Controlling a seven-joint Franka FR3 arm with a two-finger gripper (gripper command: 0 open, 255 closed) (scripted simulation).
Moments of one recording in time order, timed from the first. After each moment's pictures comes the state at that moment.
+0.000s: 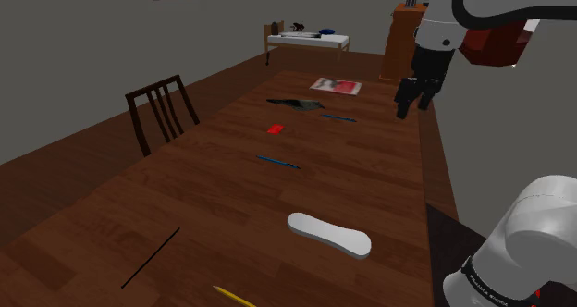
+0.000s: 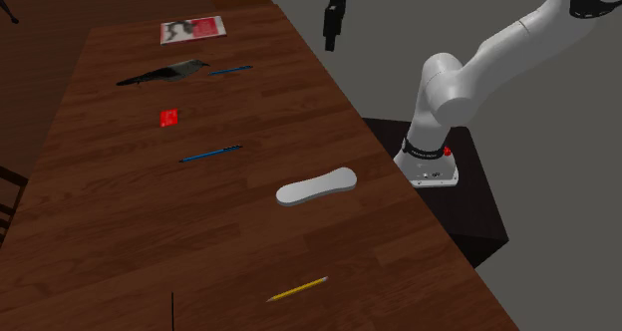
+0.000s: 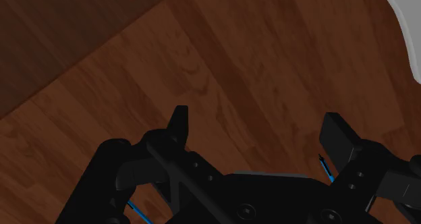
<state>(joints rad) 0.01 -0.78 -0.05 -2.36 -0.04 1.61 0.08</state>
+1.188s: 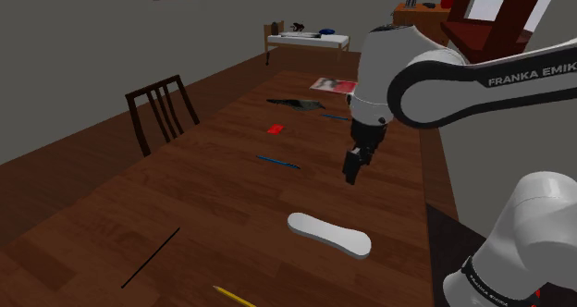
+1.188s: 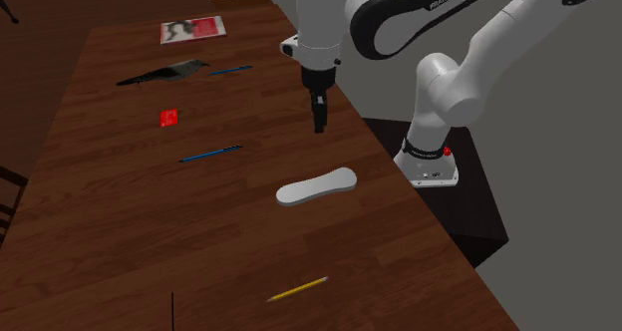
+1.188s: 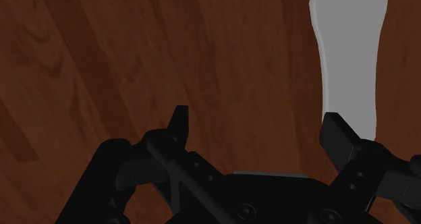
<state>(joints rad) 0.22 -0.61 0.17 -2.57 0.09 1.97 0.10</state>
